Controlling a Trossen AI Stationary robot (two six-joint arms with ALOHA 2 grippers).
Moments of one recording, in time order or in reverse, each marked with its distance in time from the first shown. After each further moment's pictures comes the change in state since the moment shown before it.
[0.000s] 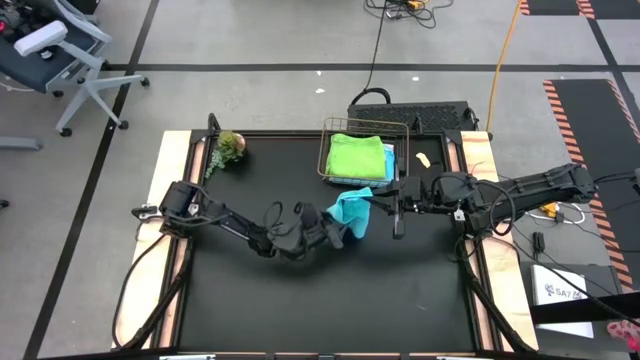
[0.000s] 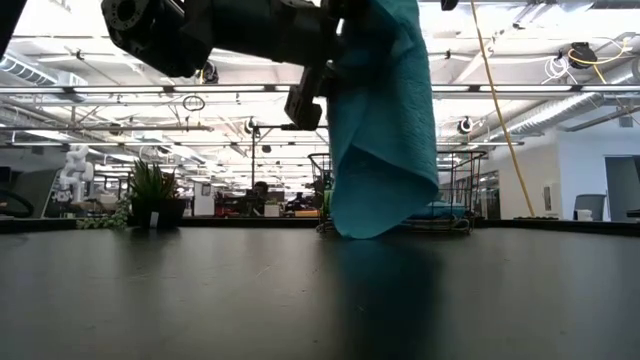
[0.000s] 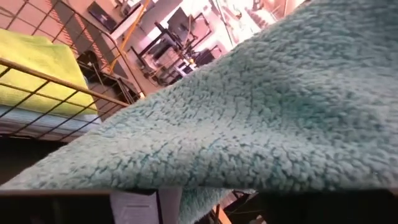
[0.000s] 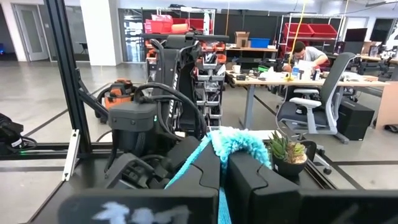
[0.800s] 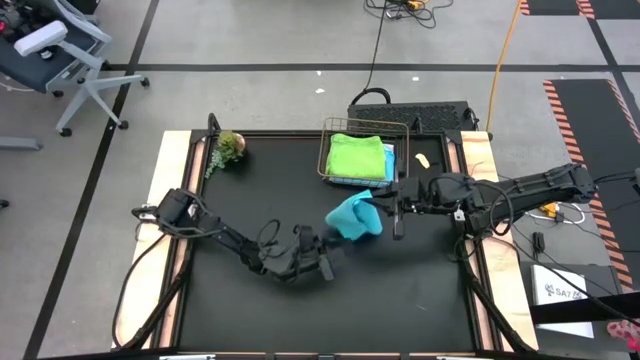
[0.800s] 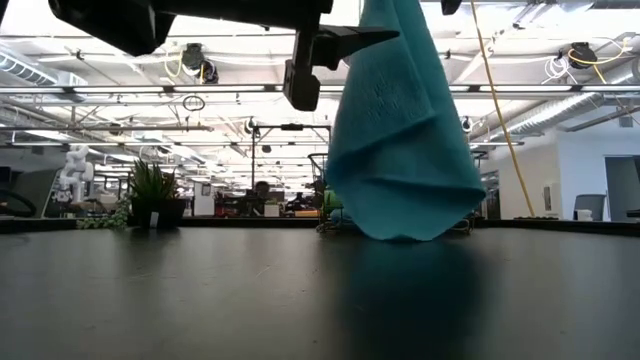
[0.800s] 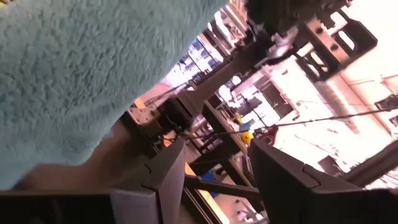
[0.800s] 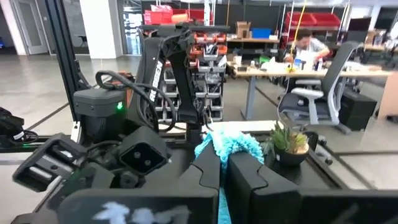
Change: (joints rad) left arm -0.137 0.000 0.000 -0.005 0.075 -0.041; right arm 0.000 0.000 0.000 -0.039 0.000 0.019
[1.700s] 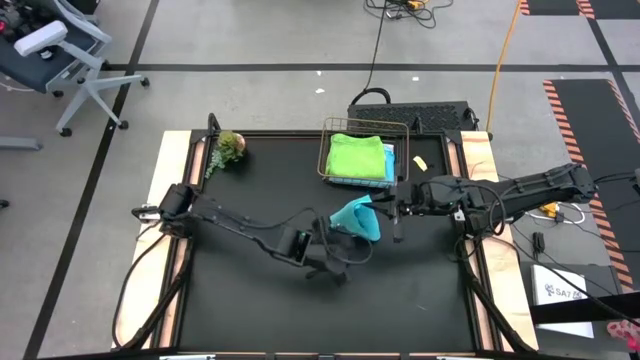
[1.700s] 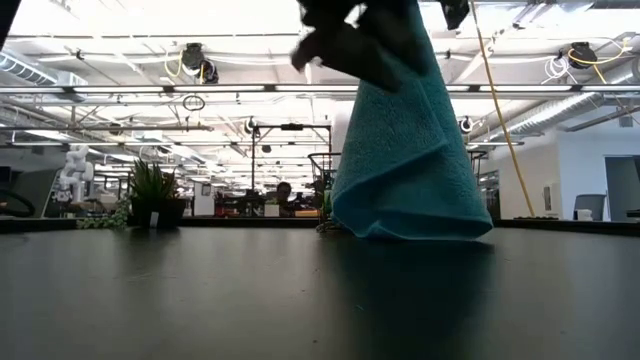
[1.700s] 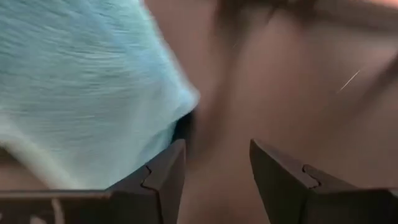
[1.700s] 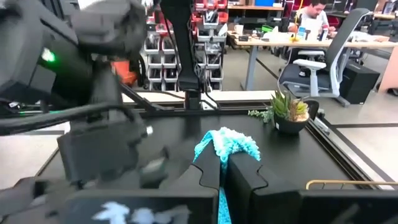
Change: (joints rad) left arm 0.089 -0.002 0.590 -1.564 0.265 0.321; right arm 0.000 0.000 0.000 -0.137 0.000 0.025
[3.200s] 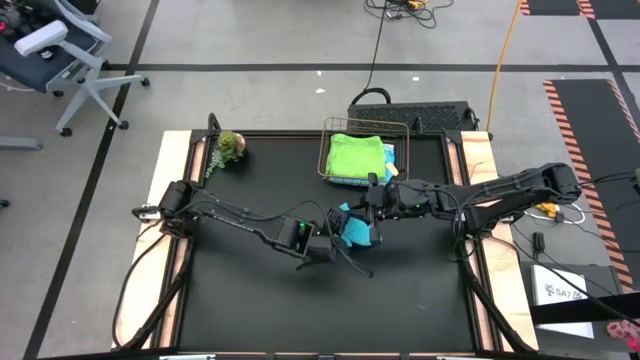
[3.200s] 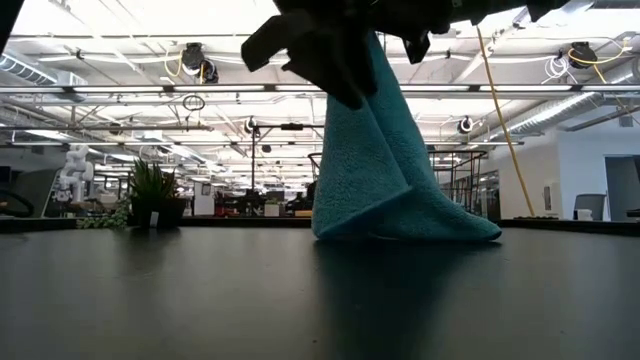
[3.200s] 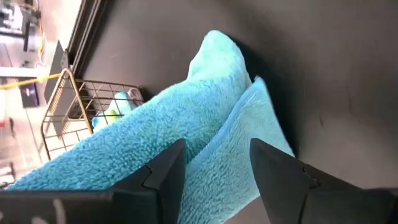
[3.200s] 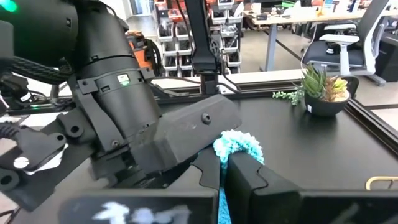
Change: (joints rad) left arm 0.045 -0.002 0.070 -0.297 -0.026 1.097; right arm -0.065 0.244 -0.003 0.223 -0.137 0.068
